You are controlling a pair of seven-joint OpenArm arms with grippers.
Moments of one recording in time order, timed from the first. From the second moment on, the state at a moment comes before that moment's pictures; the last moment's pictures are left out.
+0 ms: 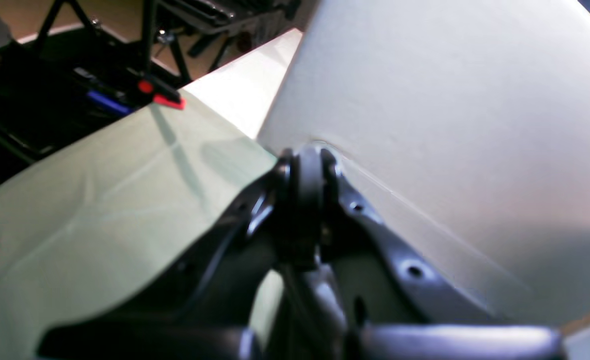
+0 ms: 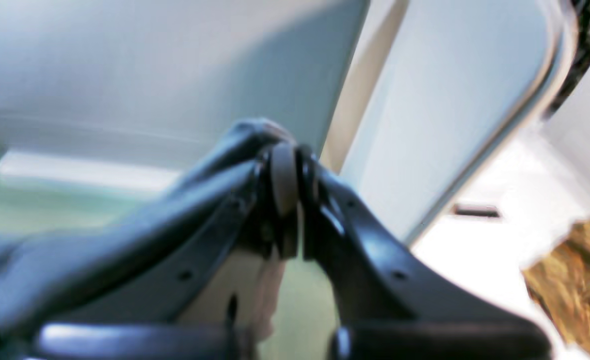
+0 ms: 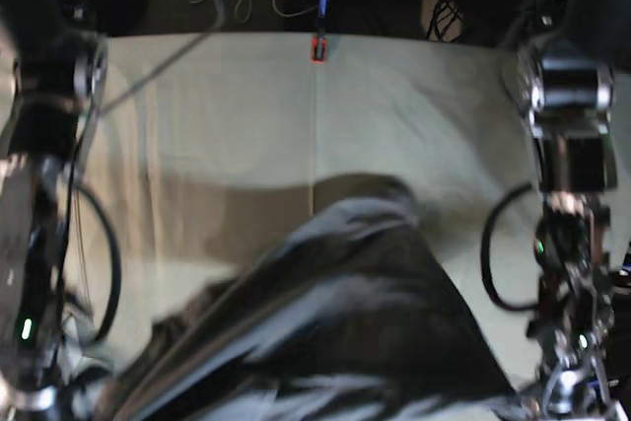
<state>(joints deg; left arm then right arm) -37.0 -14.3 -1.1 69.8 -35.8 15.2 12.9 34.0 14.4 1.1 100.2 0.6 0.1 -44.6</state>
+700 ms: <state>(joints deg) -35.0 -14.6 -1.1 69.8 -36.0 15.4 12.6 23.5 15.1 2.5 98.7 0.5 0.1 -33.2</state>
